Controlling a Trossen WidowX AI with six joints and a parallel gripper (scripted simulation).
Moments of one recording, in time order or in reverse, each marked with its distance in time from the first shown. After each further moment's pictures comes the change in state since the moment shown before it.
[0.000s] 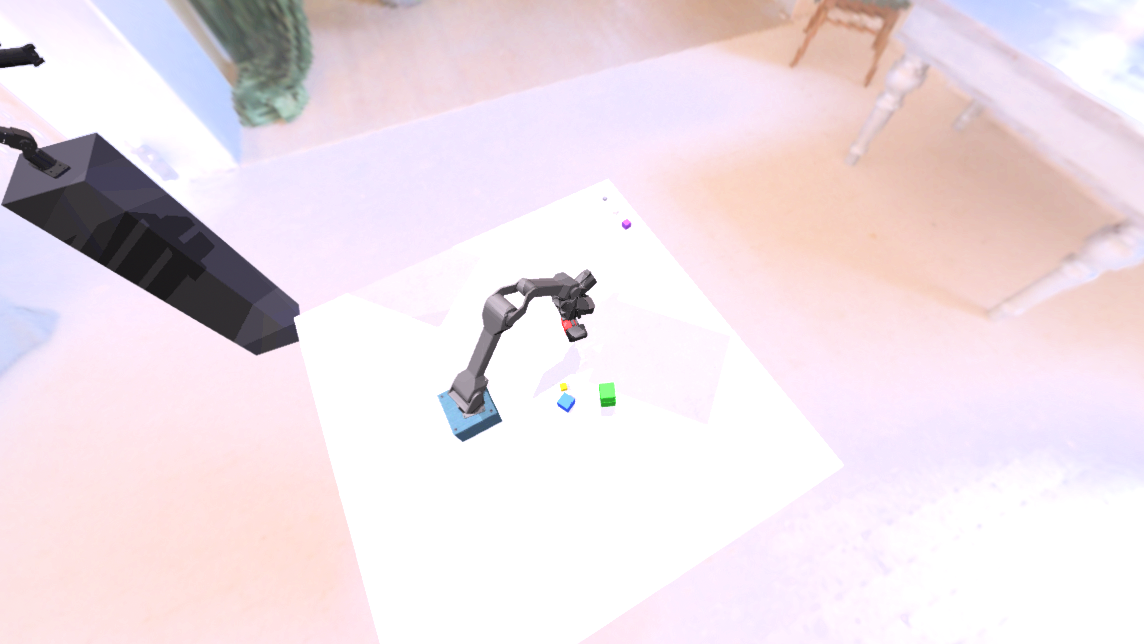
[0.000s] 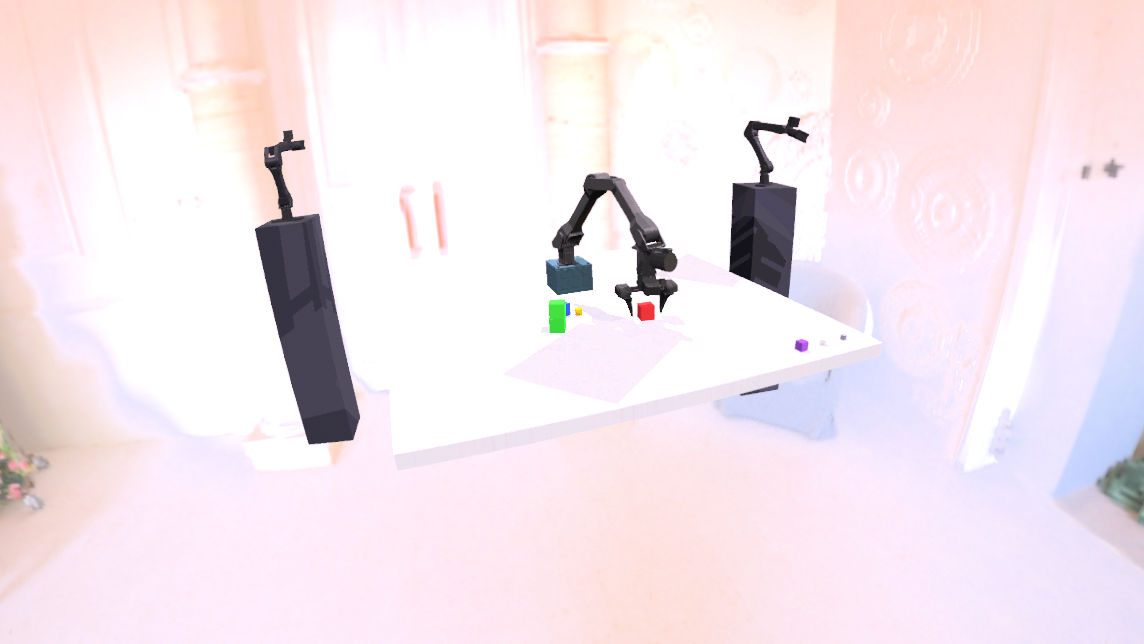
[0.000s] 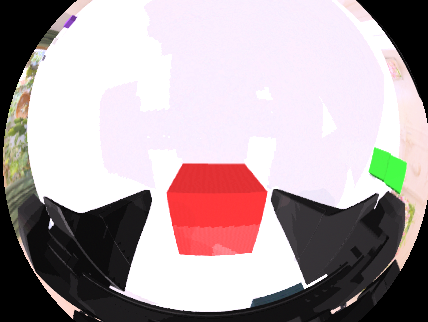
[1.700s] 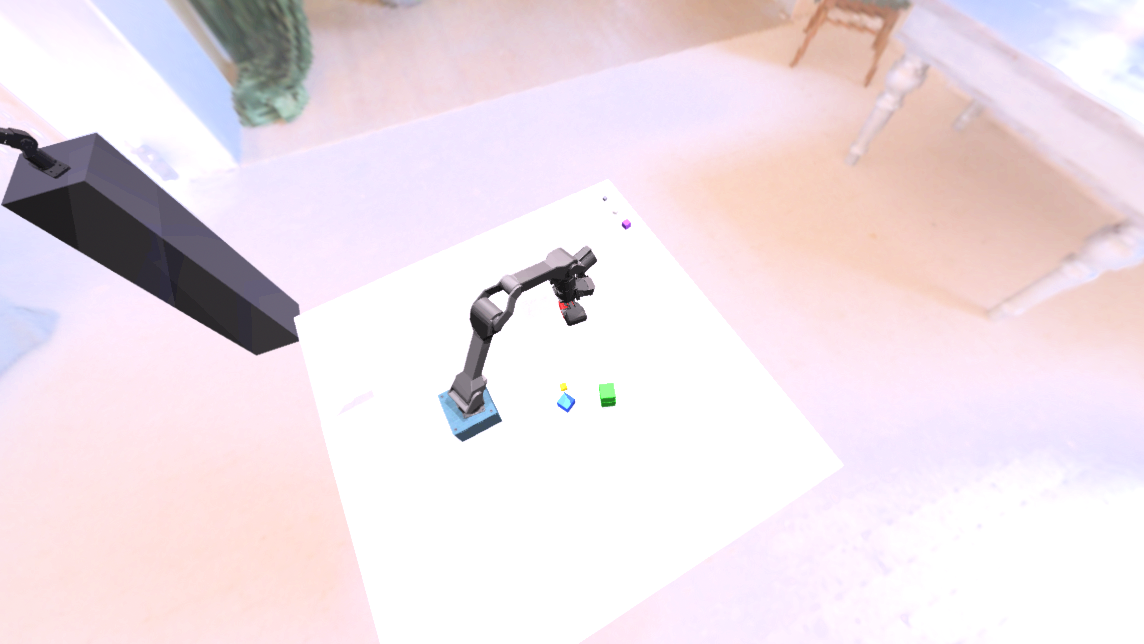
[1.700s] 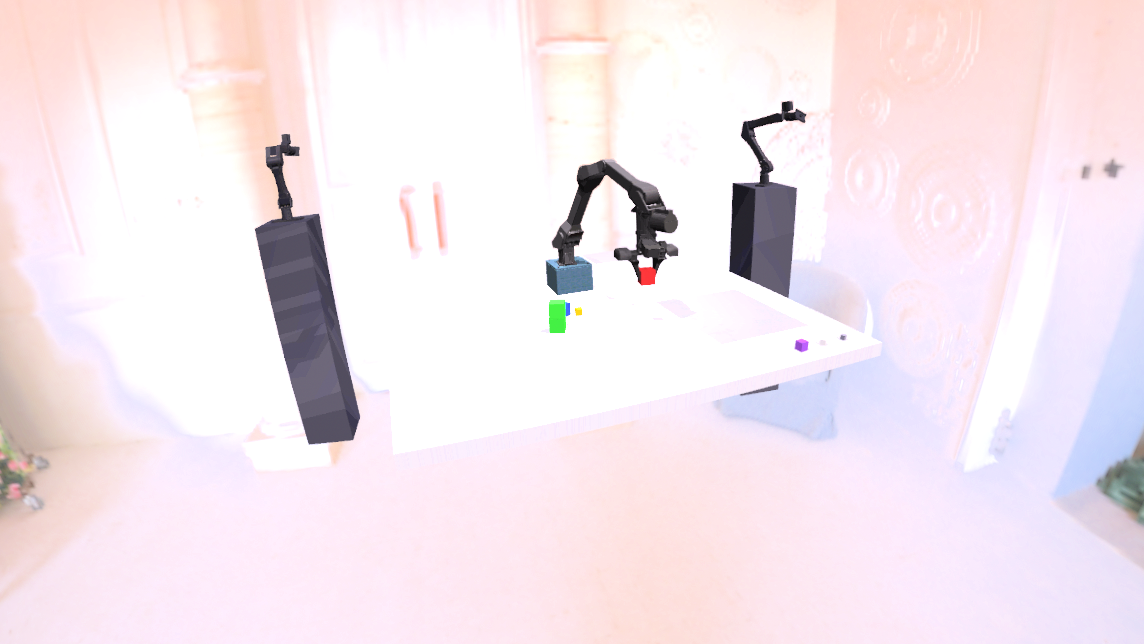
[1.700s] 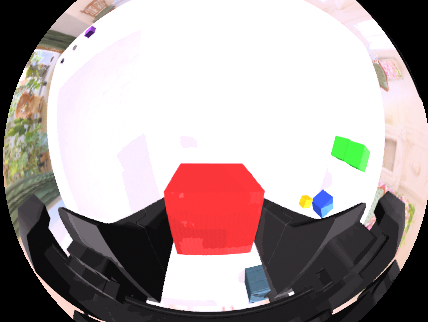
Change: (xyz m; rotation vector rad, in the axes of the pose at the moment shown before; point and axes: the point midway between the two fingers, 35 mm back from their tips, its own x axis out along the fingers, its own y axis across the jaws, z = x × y) arm -0.111 0.000 0.000 0.001 0.003 -0.002
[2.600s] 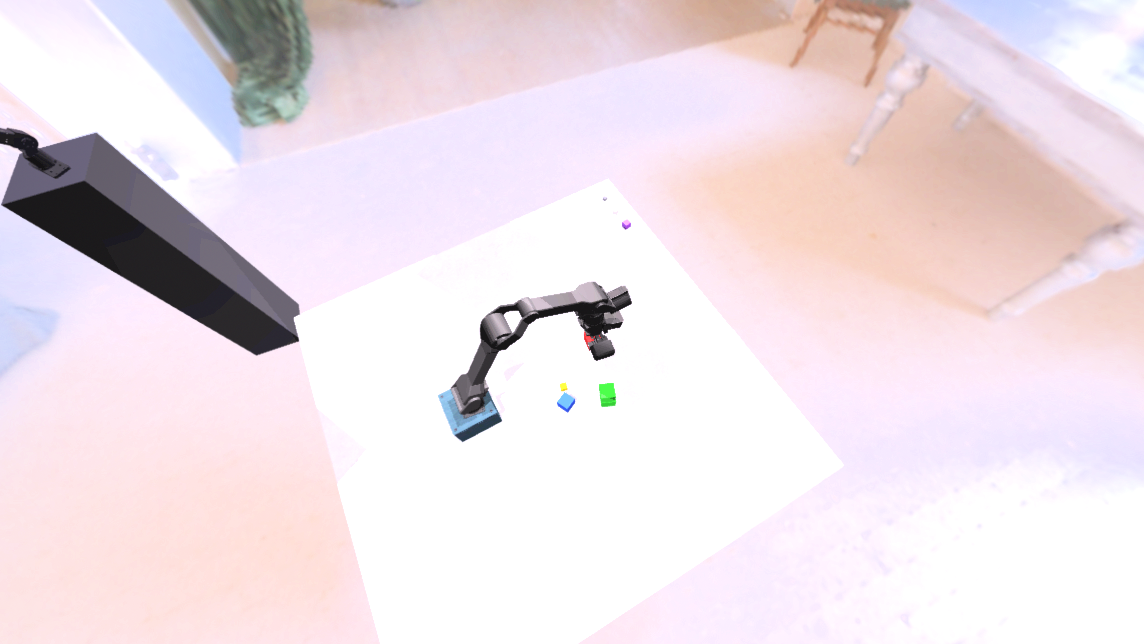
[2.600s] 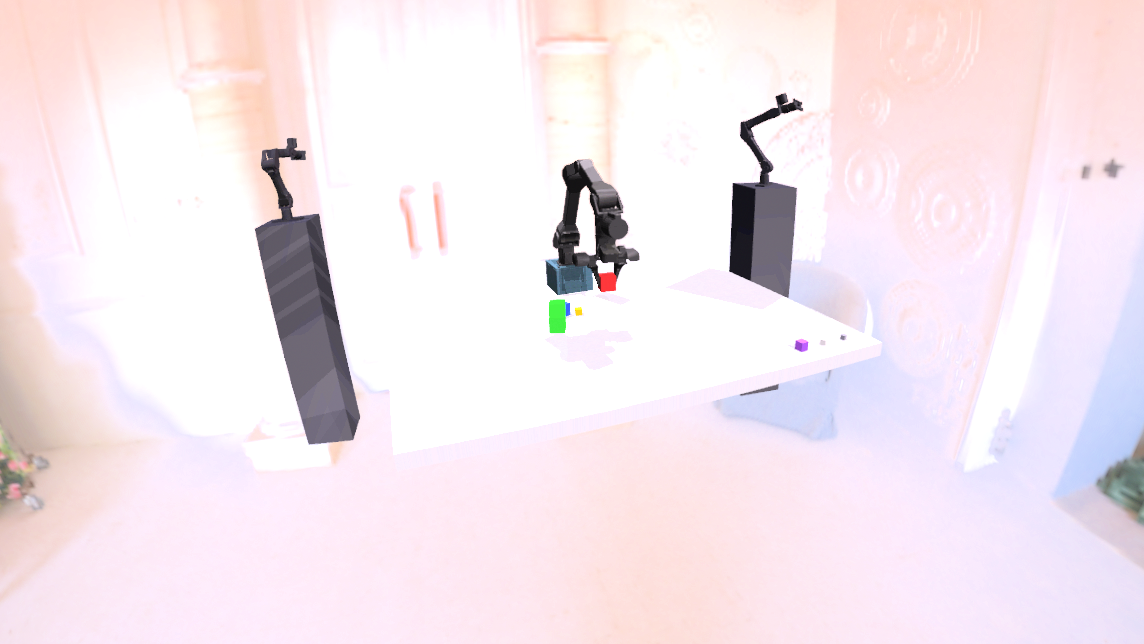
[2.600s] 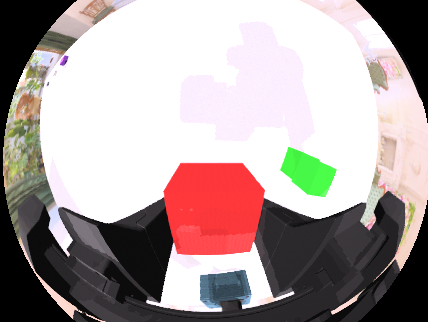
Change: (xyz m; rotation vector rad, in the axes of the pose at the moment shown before) arm -0.006 -0.131 0.034 0.005 -0.008 -0.012
